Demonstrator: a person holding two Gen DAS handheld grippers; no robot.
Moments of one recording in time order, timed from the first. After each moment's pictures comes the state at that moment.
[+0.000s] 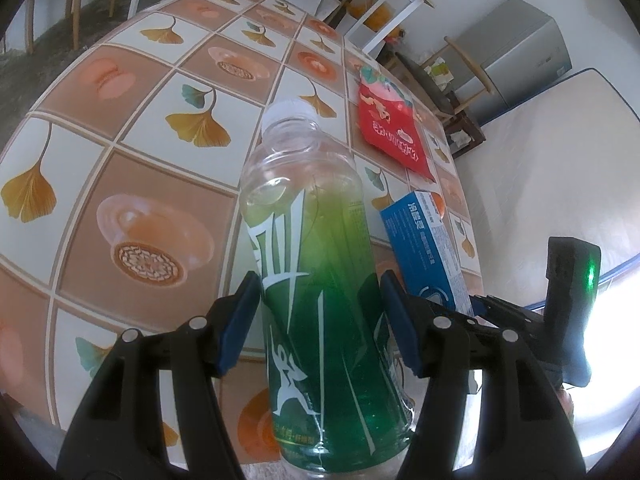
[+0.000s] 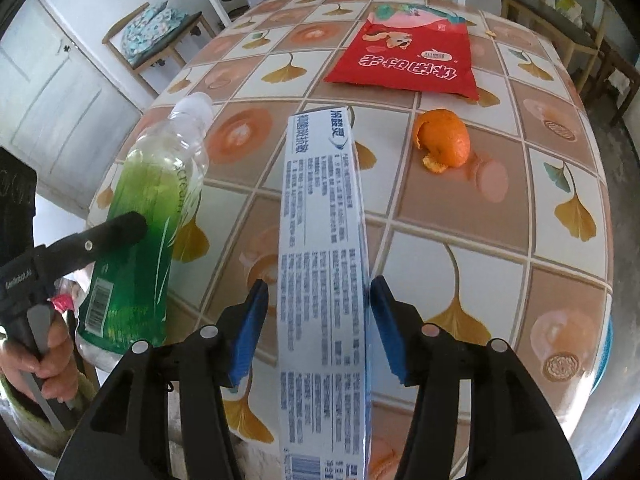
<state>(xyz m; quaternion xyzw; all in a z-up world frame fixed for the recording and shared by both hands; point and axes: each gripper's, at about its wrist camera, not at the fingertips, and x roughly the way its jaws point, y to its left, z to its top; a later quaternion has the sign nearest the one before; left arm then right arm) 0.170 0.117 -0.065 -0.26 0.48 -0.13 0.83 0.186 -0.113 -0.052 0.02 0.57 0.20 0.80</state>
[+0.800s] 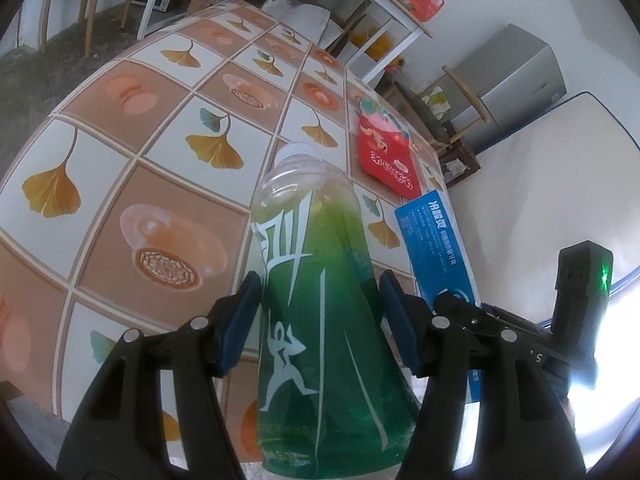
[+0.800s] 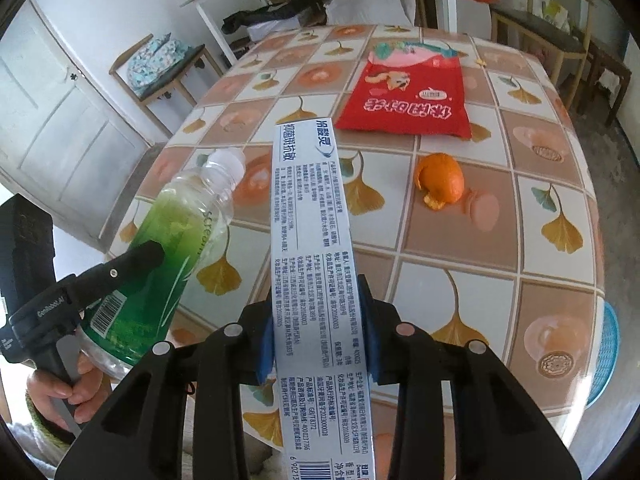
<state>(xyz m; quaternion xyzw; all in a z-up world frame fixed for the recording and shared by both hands) 0.146 0.132 -0.052 -0.28 0.44 -0.11 0.85 0.178 -0.113 -0.020 0.05 0.52 0.20 0.83</state>
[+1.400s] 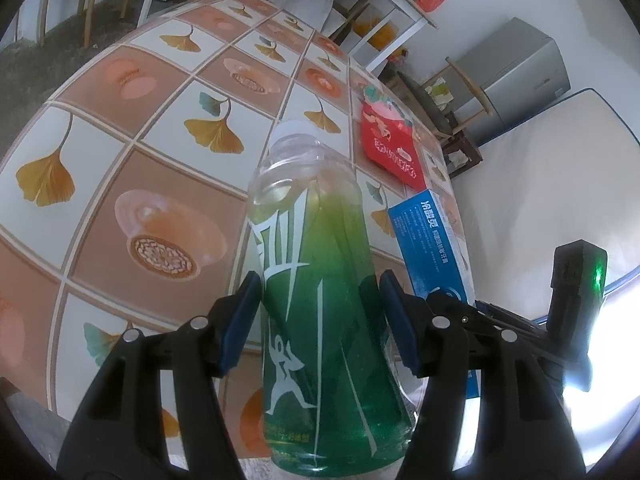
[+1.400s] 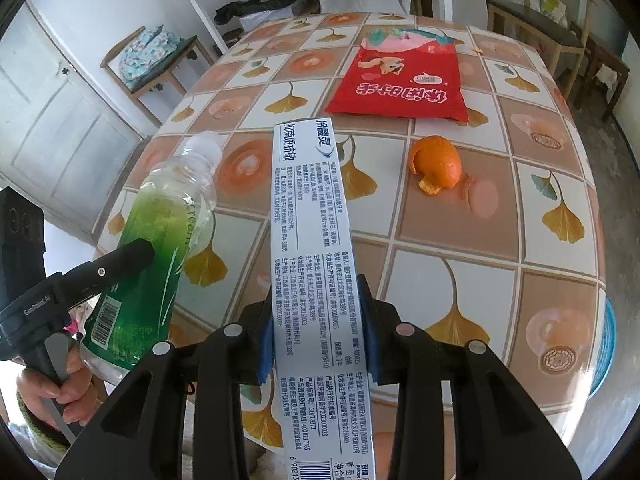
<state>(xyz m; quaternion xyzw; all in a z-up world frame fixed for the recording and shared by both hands) 0.152 0.128 -0.060 -0.29 0.46 -0.12 0.83 0.183 -0.113 -0.036 0.04 0.54 0.19 0.82</state>
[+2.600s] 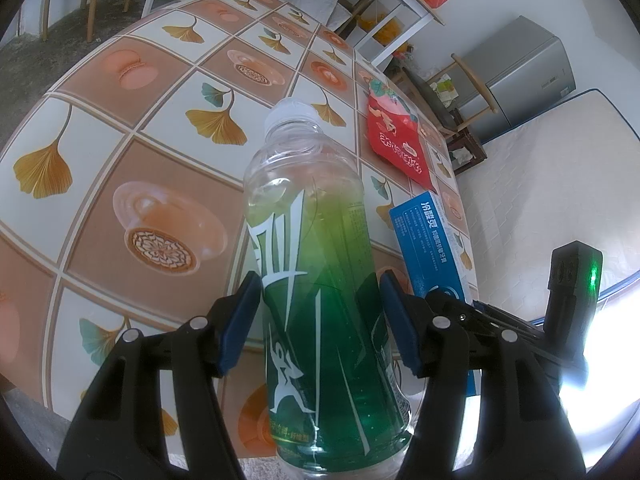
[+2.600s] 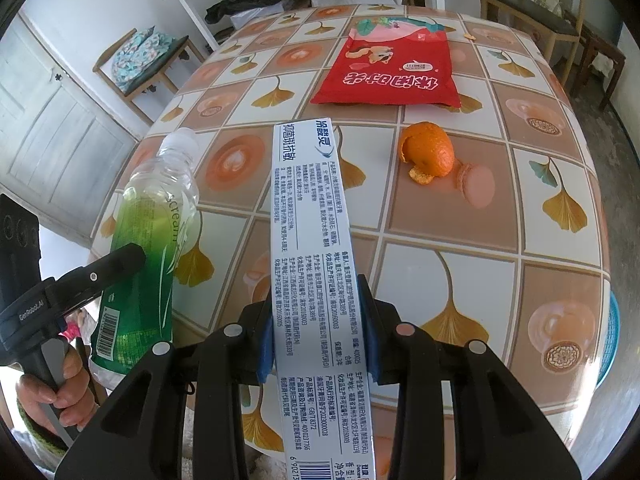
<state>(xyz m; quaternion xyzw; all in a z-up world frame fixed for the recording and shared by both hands) 0.158 0.127 -0.066 -0.29 0.47 -0.12 0.83 0.187 -0.120 -0.047 0.05 0.55 0.19 0.81</state>
